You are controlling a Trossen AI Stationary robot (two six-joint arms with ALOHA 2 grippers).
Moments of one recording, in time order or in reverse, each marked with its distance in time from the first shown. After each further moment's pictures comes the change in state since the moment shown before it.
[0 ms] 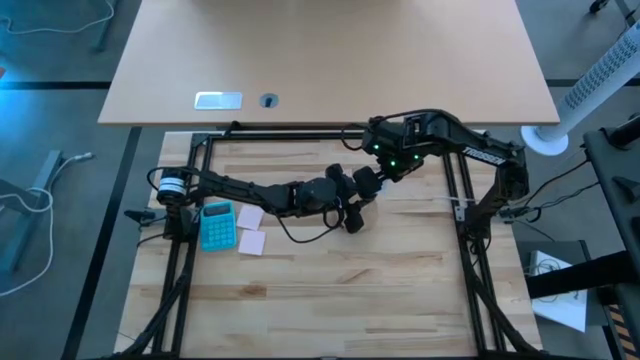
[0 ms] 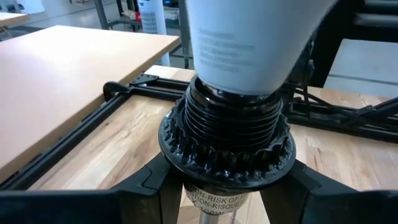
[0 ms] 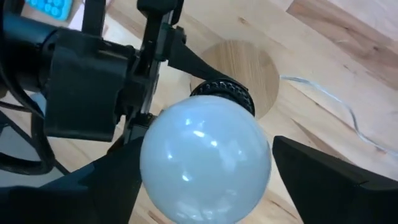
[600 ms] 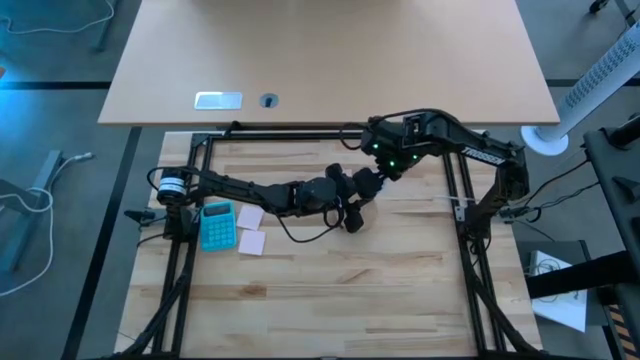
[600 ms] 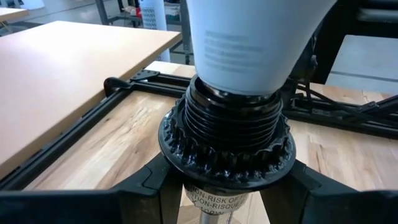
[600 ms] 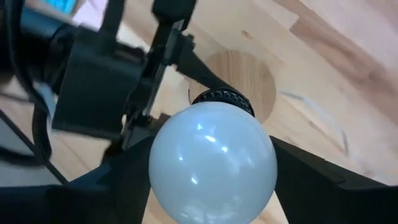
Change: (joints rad) left arm 0.000 0.000 0.000 -0.013 0.000 -0.006; right arm -0.005 -0.001 -0.014 0.030 0.002 -0.169
